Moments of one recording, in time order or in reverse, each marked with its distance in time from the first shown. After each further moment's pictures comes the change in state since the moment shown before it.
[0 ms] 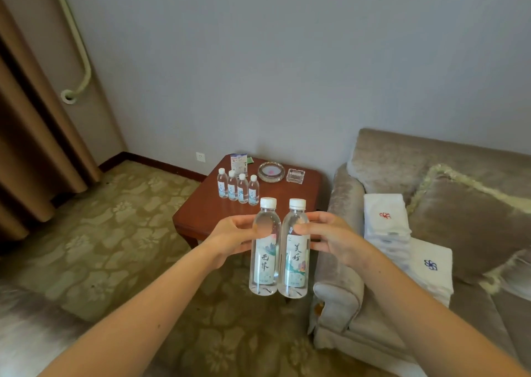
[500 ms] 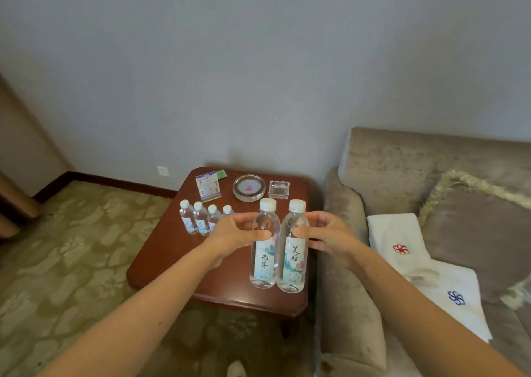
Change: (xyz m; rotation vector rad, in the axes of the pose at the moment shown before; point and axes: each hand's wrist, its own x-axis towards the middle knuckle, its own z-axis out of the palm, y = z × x) left_hand 0.291 0.062 -0.015 0.214 -0.125 0.018; right_hand 0.252 -0.042 -0.078 0.077 0.167 0.010
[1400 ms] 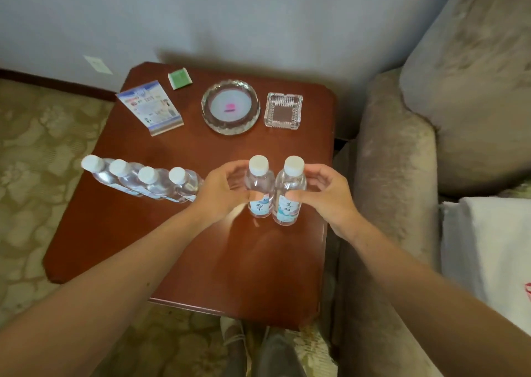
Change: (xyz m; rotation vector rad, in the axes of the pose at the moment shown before) left_hand 0.344 -0.177 -0.002 0.056 0.067 -0.109; right_hand 0.335 0.154 -0.030 -0.136 0.096 0.007
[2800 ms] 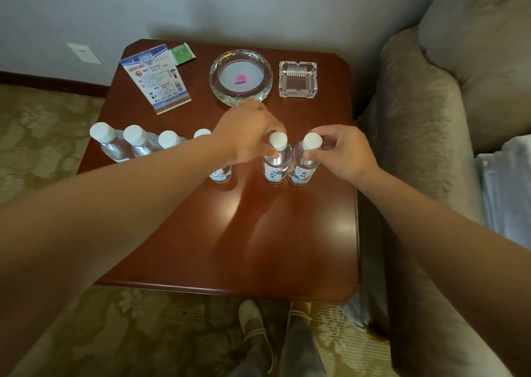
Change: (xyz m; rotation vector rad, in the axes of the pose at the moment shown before) left_hand 0.036 0.000 -0.045 1.033 -0.197 0.689; right_hand 0.014 0.023 0.054 -0.489 0.119 -0.210
